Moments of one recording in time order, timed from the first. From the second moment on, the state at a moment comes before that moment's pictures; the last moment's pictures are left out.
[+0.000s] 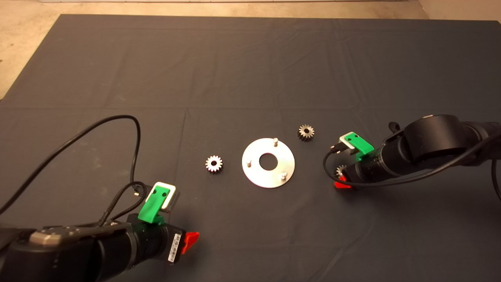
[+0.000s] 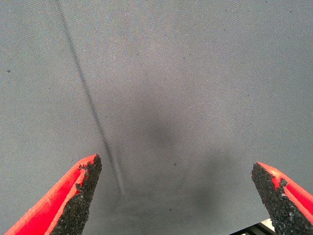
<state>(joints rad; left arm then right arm) 0.04 2.16 -0.34 1.07 1.53 -1.49 0.18 2.28 -0.79 -0.59 -1.47 1.12</state>
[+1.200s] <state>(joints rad) 0.04 2.15 -0.34 1.07 1.53 -1.49 0.18 2.28 -0.80 -0.63 -1.42 1.13</state>
